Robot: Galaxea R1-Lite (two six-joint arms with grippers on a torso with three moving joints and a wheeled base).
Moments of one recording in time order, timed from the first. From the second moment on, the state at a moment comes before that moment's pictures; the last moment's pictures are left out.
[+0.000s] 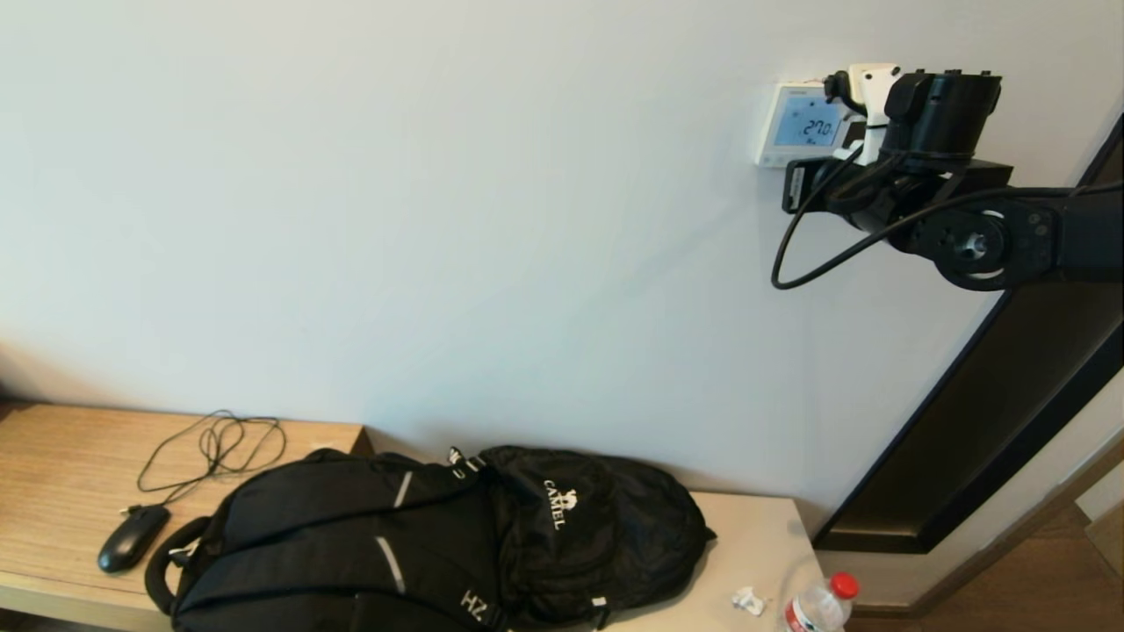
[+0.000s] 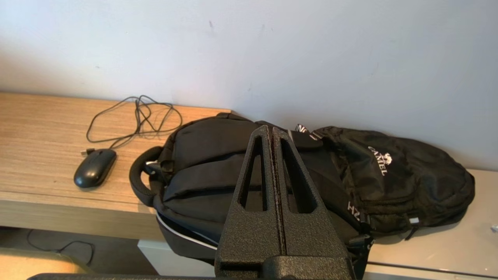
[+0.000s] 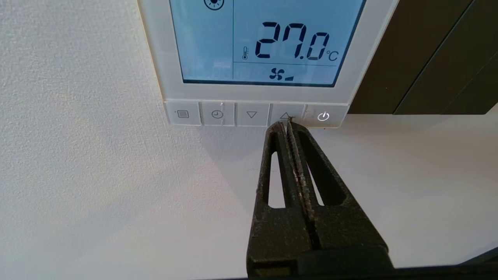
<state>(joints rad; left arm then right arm) 0.00 0.00 0.00 -0.01 0.00 -0.01 0.18 1.93 -1.60 -0.42 -0.30 -0.13</state>
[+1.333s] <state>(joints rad) 0.00 0.00 0.00 -0.01 0.00 -0.01 0.18 1.93 -1.60 -0.42 -0.30 -0.13</state>
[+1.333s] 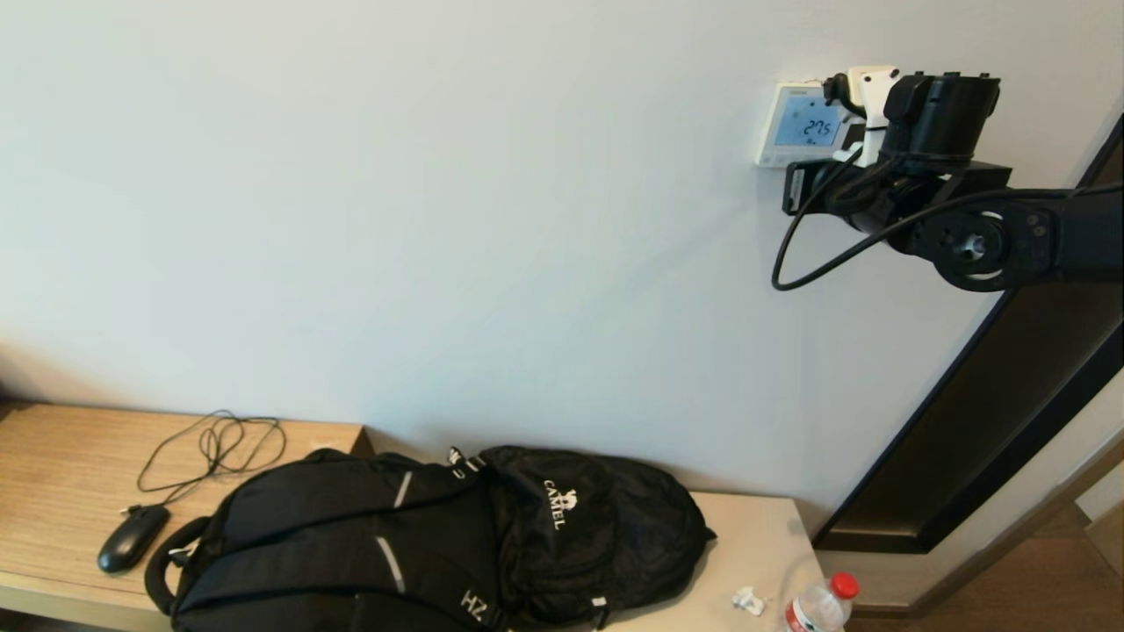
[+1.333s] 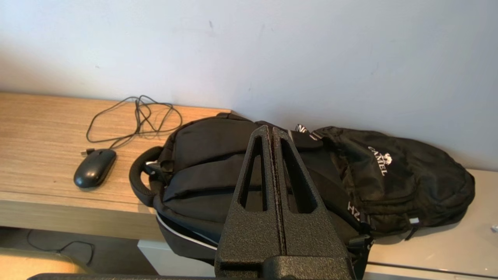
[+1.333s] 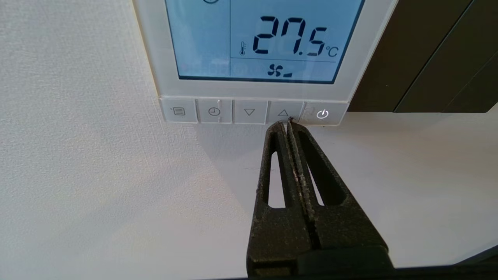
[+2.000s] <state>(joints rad) 0.00 0.00 0.00 -0.01 0.00 -0.01 0.18 1.72 -1.38 -0.43 -0.30 -0.13</state>
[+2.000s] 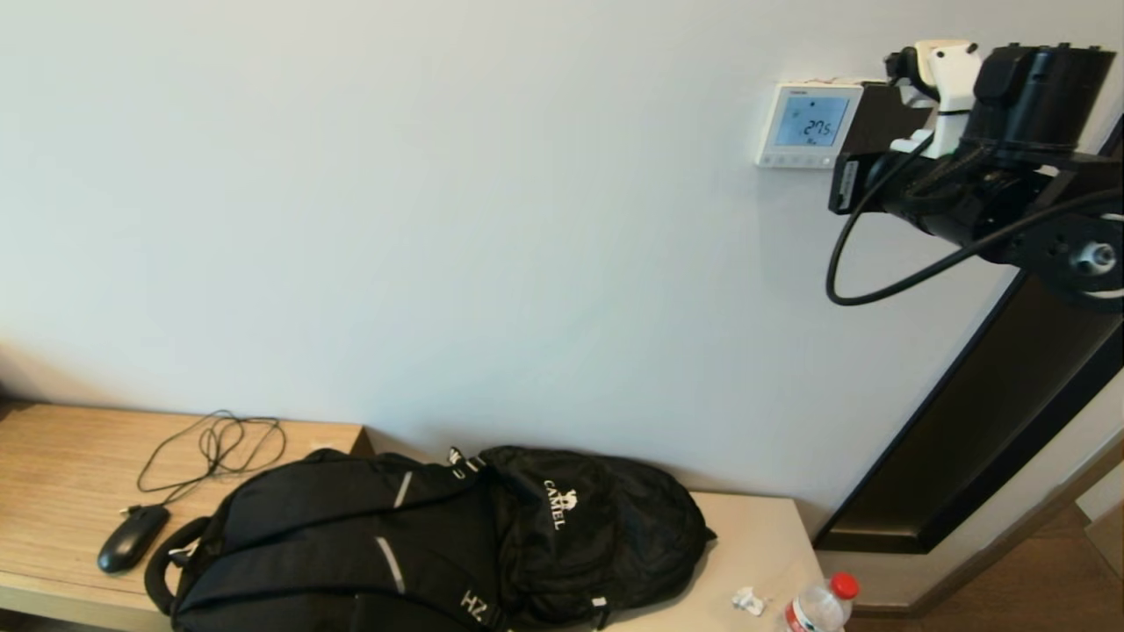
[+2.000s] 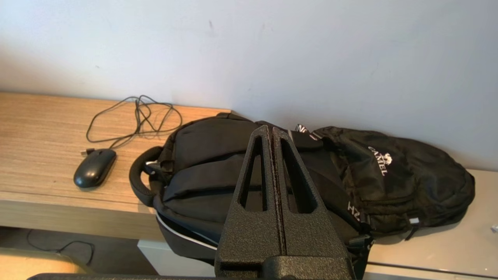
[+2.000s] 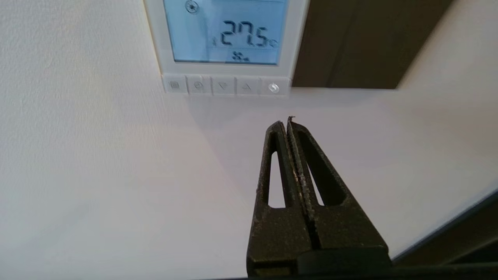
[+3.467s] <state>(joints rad) 0.00 0.00 0.00 -0.01 0.00 -0.01 0.08 0.70 -0.17 -0.48 -0.64 -0.13</state>
